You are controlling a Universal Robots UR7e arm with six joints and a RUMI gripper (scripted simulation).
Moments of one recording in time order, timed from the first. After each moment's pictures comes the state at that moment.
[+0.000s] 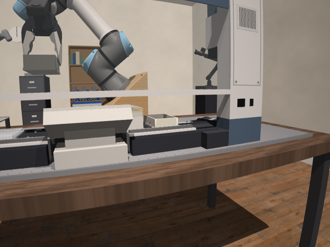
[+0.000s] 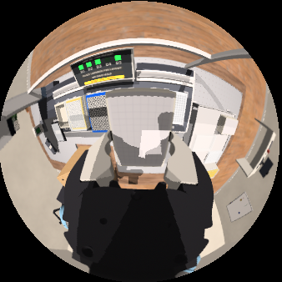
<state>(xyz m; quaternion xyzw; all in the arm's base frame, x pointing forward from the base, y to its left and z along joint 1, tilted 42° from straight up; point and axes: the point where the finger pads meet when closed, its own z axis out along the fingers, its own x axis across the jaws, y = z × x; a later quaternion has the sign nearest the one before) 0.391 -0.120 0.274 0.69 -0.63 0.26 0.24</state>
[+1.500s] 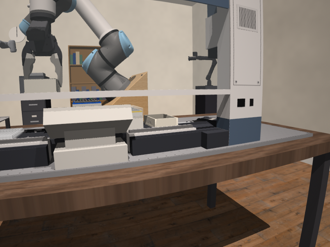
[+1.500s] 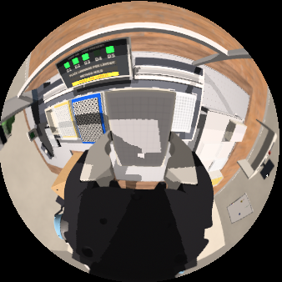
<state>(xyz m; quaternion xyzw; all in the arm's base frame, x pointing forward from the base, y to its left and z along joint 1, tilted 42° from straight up) 0.396 -0.163 0.225 0.69 -0.63 0.26 0.24</state>
